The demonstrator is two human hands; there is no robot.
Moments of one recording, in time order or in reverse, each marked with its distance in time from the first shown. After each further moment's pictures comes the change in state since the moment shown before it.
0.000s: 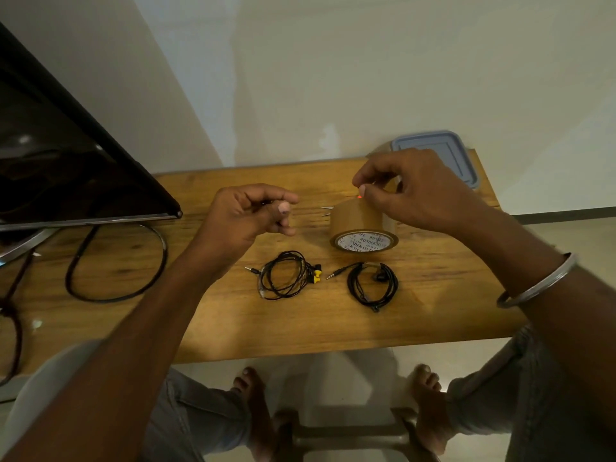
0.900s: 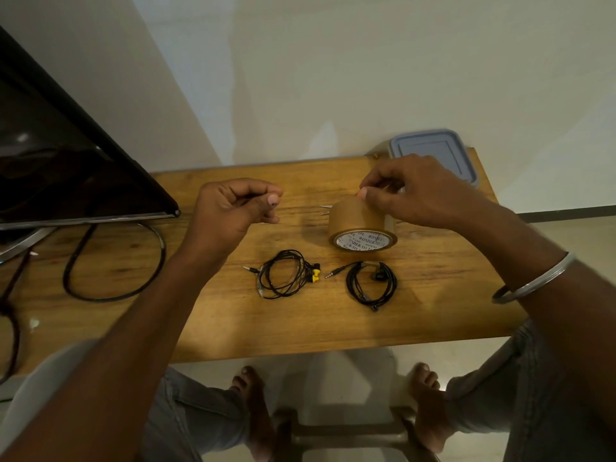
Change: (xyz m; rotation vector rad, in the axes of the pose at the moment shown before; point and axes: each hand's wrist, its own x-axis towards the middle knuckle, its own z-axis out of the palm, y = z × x) left_hand 0.005 -0.003 -0.006 0.069 0.188 0.041; right_hand 0.003 0.010 -0.002 -0.056 -0.105 0.116
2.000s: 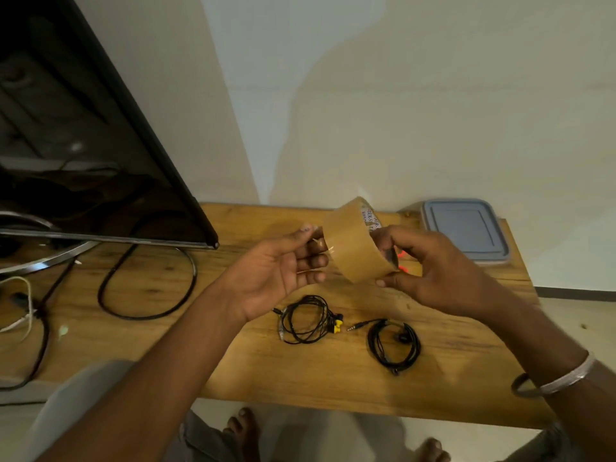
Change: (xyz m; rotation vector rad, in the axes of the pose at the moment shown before) left_hand -0.007 0.022 0.003 -0.718 -0.247 -0.459; right_hand -0.002 -0.012 0.015 0.268 -0.078 -0.402
